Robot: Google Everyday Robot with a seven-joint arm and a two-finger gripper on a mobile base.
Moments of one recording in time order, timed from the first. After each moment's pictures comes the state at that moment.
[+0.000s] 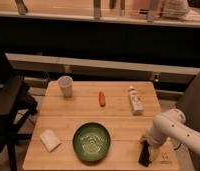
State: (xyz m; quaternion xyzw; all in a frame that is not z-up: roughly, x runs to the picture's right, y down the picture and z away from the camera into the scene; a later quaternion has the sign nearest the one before) arm 0.266 0.313 0.764 -0.35 -0.10 -0.06 0.93
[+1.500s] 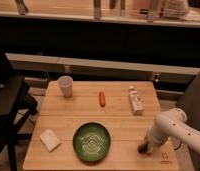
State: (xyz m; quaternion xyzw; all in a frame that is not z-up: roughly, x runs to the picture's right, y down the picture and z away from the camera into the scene) arm 0.275 0.313 0.770 -0.35 -0.10 -0.06 0.93
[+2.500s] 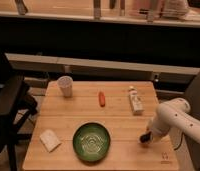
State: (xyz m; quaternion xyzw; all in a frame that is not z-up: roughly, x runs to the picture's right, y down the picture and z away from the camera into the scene) arm 0.287 0.252 0.761 -0.33 -0.07 -0.08 0.94
